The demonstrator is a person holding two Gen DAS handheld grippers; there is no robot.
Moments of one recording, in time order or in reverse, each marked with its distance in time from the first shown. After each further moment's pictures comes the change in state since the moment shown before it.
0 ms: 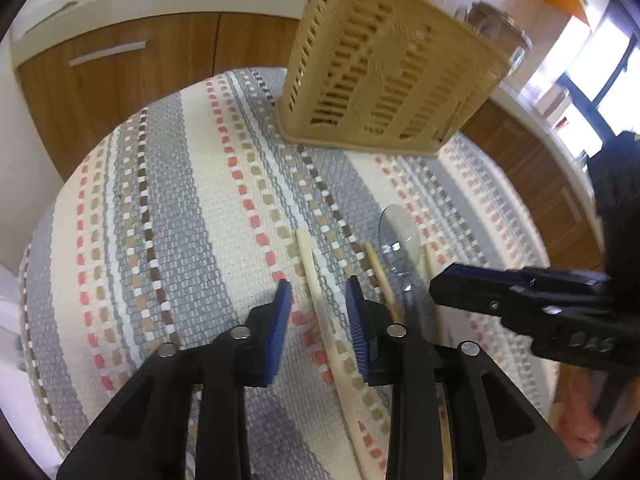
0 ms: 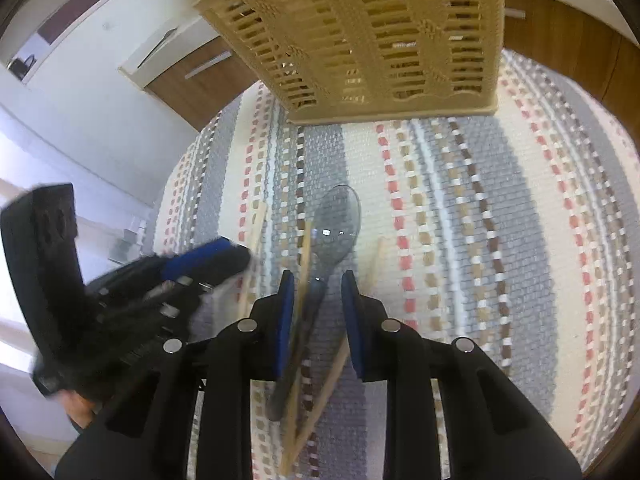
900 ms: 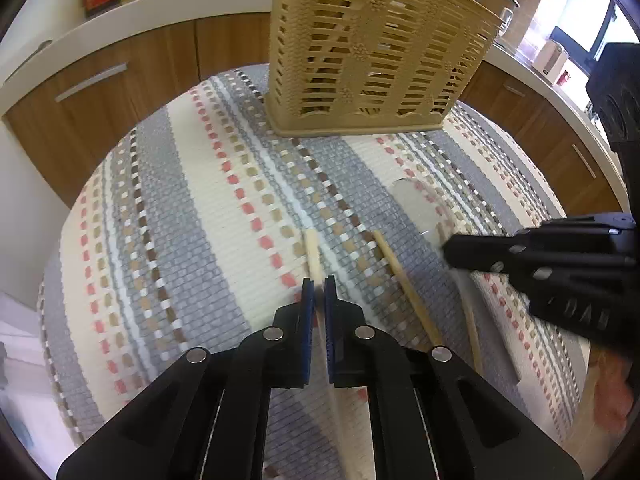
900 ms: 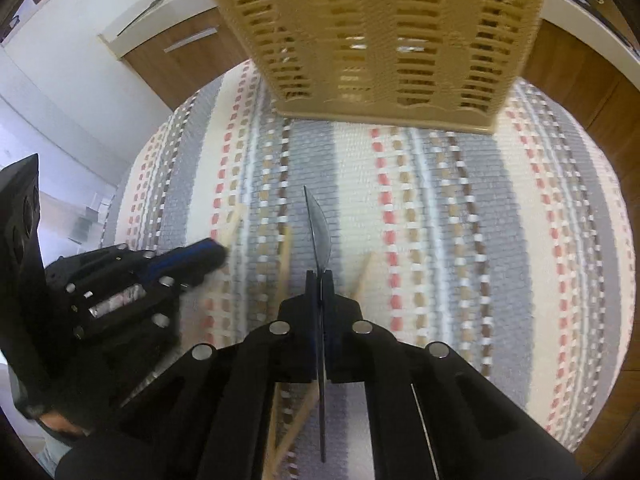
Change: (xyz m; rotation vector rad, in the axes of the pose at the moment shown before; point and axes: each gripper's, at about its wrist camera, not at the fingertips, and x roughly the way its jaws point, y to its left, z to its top) left arm 0.007 -0.012 0.004 0.133 0.034 0.058; right arm 0.032 0.024 0.022 -0.088 0.037 -0.189
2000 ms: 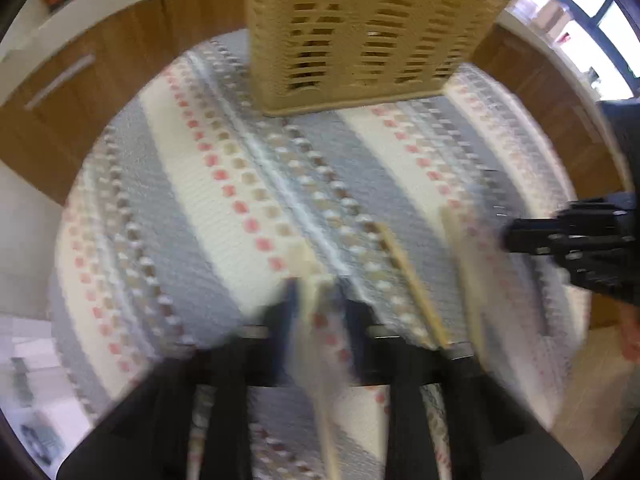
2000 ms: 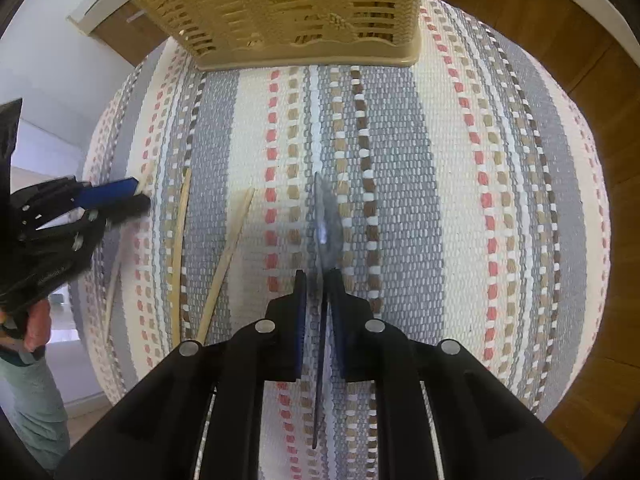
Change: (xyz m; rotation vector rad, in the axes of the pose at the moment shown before) left arm 0.022 -0.003 0.031 0.061 0.205 0.024; right arm 0.007 -0.058 -0.002 0.001 0.193 -0.018
